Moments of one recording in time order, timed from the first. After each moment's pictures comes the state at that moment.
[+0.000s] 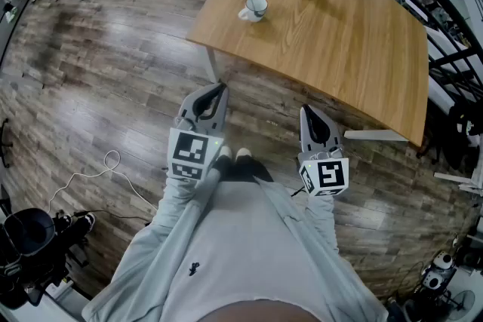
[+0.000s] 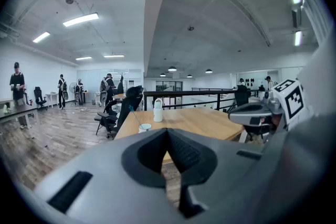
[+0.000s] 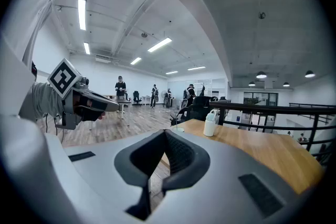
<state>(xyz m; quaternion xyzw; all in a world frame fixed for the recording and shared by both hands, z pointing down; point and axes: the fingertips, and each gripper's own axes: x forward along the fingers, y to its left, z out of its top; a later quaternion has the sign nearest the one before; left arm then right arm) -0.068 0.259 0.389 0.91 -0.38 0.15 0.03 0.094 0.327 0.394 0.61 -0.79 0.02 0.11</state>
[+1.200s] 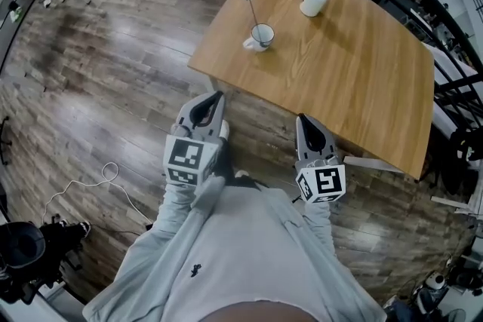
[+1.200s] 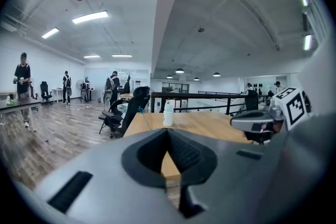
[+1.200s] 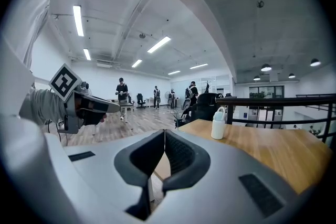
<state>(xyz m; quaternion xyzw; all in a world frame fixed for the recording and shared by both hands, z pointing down) -0.070 0.170 0.400 0.90 -0.42 0.13 0.06 0.100 0.231 0.411 0.57 -0.81 0.04 0.08</state>
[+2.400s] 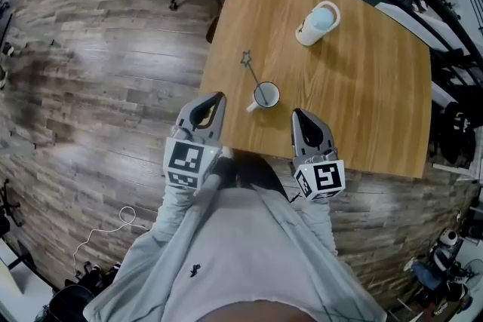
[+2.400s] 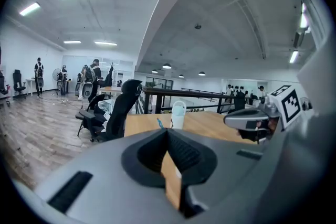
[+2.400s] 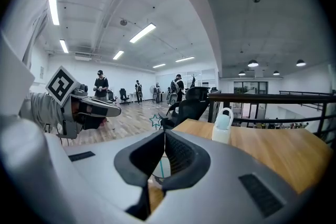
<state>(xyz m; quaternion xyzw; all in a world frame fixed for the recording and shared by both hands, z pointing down) -0.057 -0.085 0.410 0.94 -0.31 0.14 0.08 0.088 -0.005 0.410 0.65 -0.75 0.08 0.10</state>
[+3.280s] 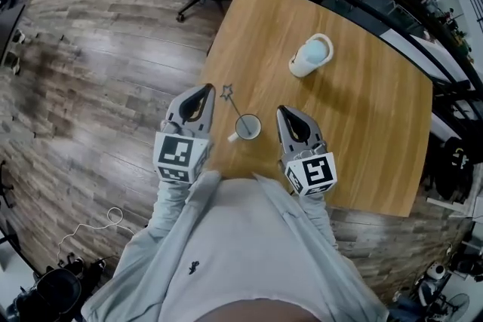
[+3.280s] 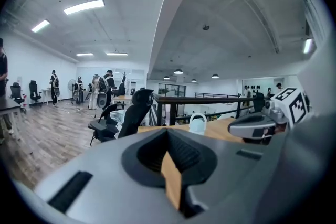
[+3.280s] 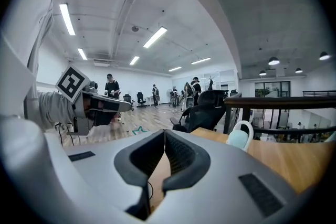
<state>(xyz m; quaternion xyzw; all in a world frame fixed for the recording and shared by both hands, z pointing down) -0.005 -0.162 0.377 0.91 -0.39 0.12 0.05 0.133 -0.091 0.396 0.56 -0.82 0.06 0.09</state>
